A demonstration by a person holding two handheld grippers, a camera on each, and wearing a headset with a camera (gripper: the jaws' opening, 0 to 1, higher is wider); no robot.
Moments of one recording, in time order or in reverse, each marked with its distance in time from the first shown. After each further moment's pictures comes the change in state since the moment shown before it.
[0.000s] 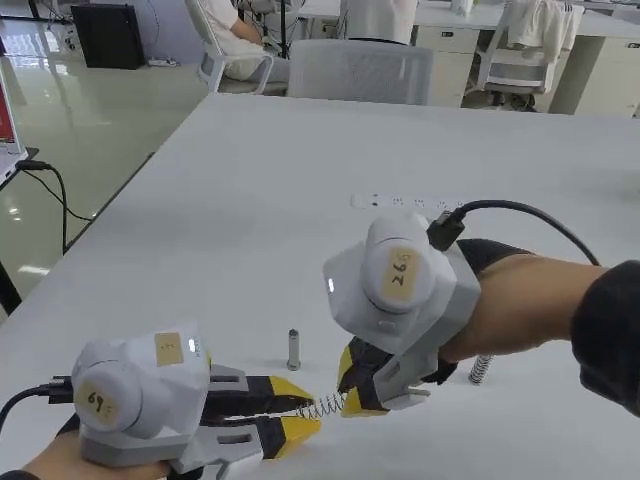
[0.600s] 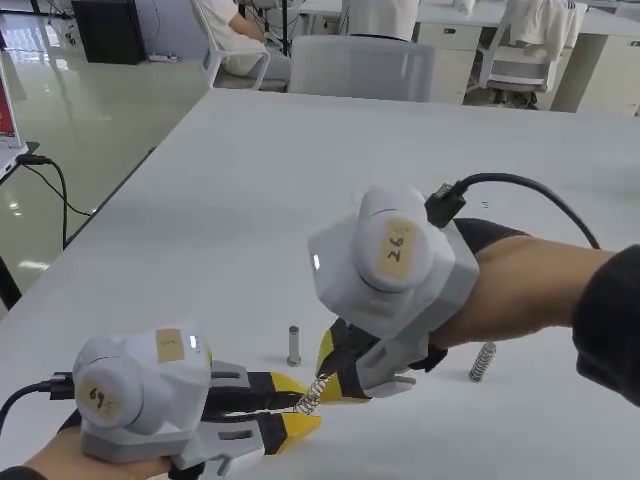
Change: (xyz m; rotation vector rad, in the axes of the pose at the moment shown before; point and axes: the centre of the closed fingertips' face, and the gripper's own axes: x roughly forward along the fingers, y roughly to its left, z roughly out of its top) left arm 0.001 0.000 0.000 -0.001 -0.008 0.000; right arm -0.010 -0.001 0.028 -0.036 -0.055 -0.016
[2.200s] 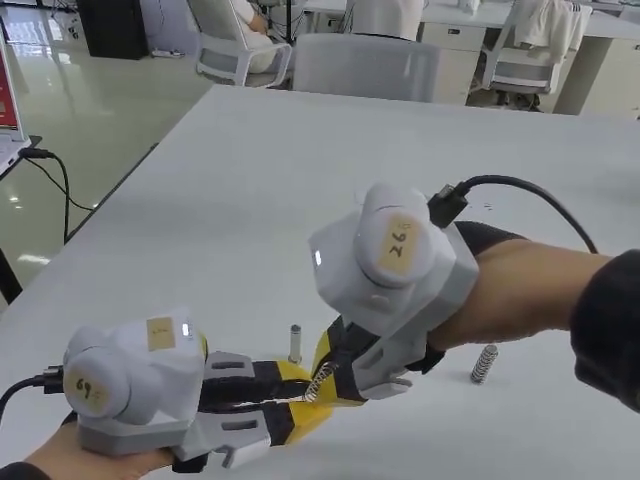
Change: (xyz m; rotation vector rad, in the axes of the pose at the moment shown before) left arm -0.003 0.000 0.018 -0.035 -0.093 -0.009; right arm 0.005 0.000 0.004 0.028 -0.021 0.020
